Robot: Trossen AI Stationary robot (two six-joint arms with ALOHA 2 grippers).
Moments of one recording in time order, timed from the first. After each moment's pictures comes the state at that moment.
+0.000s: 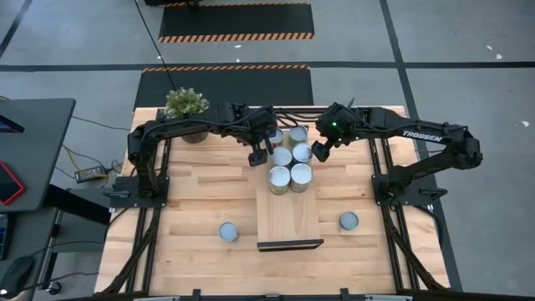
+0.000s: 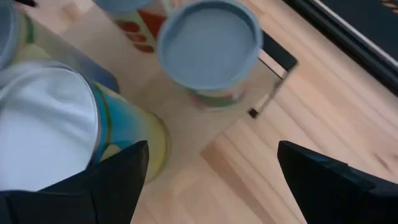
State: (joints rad) left arm 0.21 1.87 1.90 -1.16 -0.16 0.03; right arm -0.30 1.23 1.17 -0.88 0.08 0.39
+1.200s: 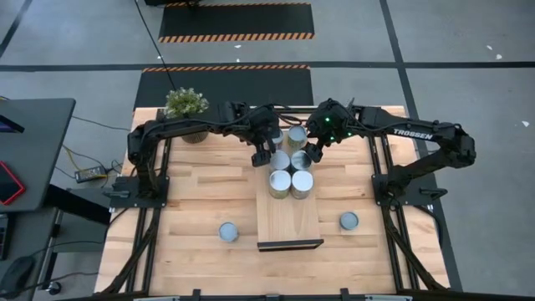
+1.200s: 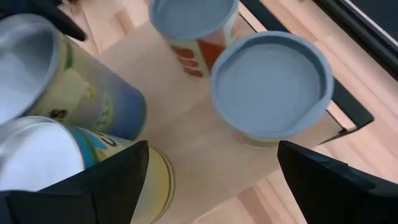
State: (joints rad) left arm 0.21 1.87 1.90 -1.07 -0.08 0.12; right arm -0.34 1.29 1.16 -0.72 -0.11 0.26
